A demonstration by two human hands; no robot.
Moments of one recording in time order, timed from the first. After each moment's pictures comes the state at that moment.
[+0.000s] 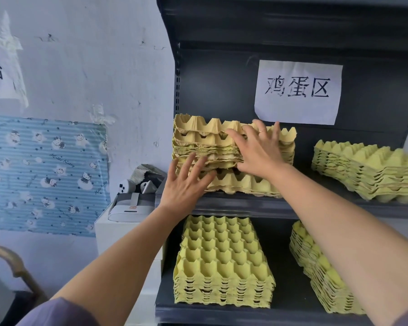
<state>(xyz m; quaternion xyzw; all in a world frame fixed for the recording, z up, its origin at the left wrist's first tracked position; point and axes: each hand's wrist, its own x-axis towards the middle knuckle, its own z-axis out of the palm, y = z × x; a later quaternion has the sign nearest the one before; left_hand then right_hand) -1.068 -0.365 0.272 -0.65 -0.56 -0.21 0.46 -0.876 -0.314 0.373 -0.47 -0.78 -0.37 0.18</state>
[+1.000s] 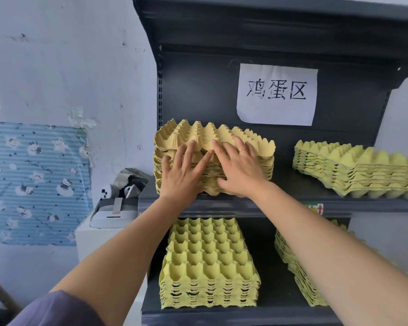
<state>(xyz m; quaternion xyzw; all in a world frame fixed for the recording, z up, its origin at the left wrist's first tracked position) -1.029 -0.361 0.304 -0.67 -0.63 -0.21 0.35 -0.868 -0.332 0.342 -0.45 -0.81 -0.32 0.20</state>
